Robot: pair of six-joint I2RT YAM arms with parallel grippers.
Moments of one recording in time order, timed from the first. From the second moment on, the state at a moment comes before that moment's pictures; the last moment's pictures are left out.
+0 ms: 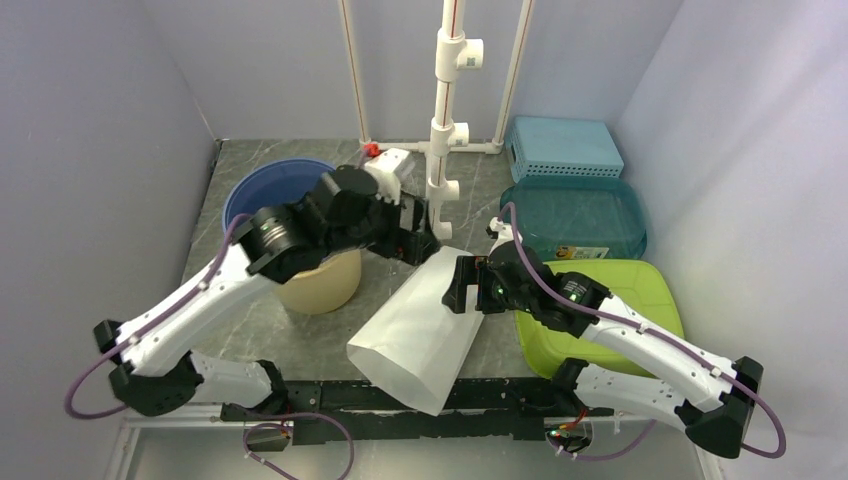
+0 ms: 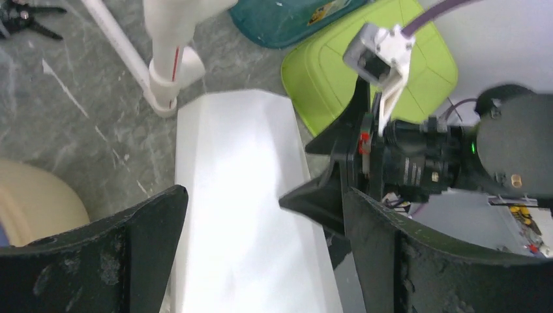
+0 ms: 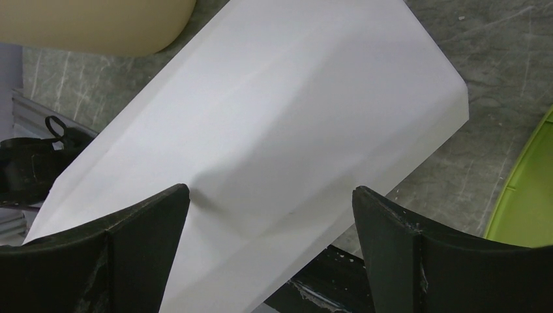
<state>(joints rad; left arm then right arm) -0.98 1.33 1.65 -0.85 -0.07 -0.48 0.91 0.92 0.88 -0.70 0.12 0.77</state>
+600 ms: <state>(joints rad) -0.98 0.98 1.49 -1.25 -0.28 -0.73 0.91 0.95 0.89 -0.70 0.12 0.77</state>
